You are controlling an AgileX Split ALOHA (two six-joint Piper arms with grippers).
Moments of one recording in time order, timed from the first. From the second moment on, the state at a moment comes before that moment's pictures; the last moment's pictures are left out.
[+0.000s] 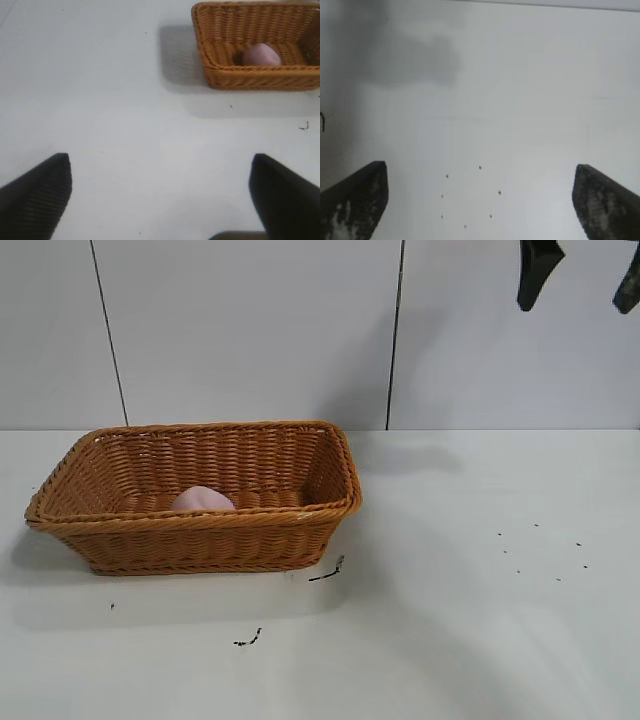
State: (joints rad) left arm -0.01 0.00 -0.50 -0.01 1.06 -0.03; right arm 0.02 1.49 -1.53 0.00 1.21 -0.04
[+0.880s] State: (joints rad) left arm -0.01 0.00 -0.50 -0.01 1.06 -0.03; right arm 0.02 0.24 -0.50 0.01 1.03 -0.03
